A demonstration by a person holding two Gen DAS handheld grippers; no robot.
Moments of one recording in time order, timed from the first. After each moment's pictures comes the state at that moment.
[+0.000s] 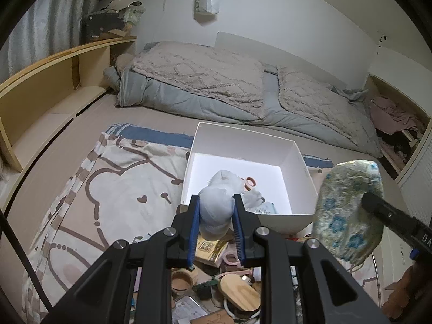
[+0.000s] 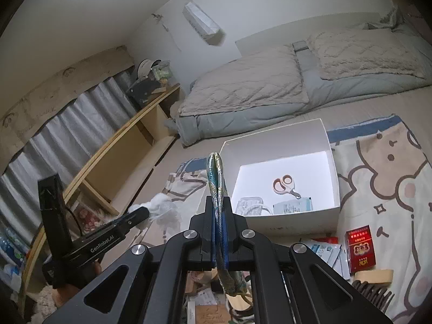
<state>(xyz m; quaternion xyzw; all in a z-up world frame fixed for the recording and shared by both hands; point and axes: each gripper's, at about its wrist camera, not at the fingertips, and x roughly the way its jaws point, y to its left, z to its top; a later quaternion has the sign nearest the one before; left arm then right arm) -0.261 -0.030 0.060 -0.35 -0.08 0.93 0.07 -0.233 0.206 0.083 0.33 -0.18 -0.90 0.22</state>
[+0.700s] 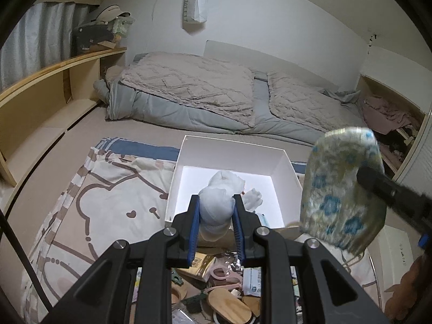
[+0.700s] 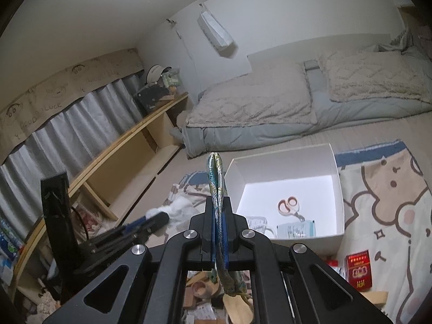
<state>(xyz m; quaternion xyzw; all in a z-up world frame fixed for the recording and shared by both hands) -0.271 -0.008 0.071 -0.33 -0.07 0.94 0.09 -0.243 0.193 0.112 0.28 -0.15 -0.92 0.23</state>
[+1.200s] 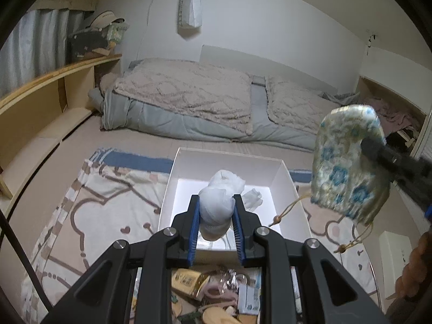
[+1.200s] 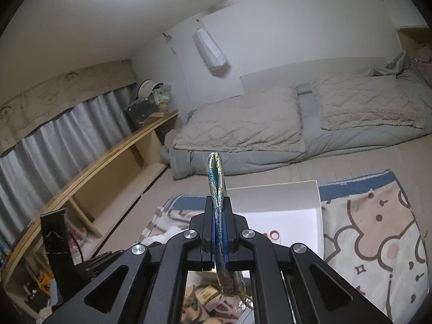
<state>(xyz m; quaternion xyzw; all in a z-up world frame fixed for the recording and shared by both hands) -0.298 0.008 0.085 -0.31 -0.06 0.94 0.09 -0.279 0.212 0.133 0.25 -0.14 -0.94 0.20</state>
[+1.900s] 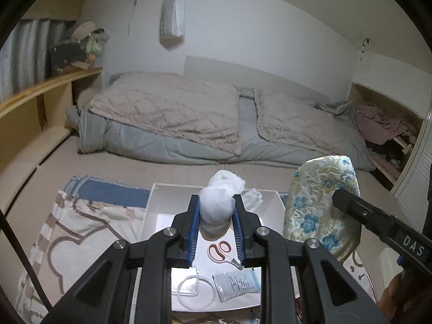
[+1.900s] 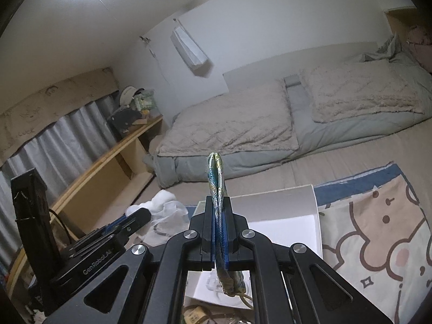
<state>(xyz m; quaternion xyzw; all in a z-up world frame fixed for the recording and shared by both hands) -0.388 0.037 0.083 -0.29 -0.06 0.95 0.12 -0.344 0.224 0.102 0.27 -0.16 -0.93 0.17</state>
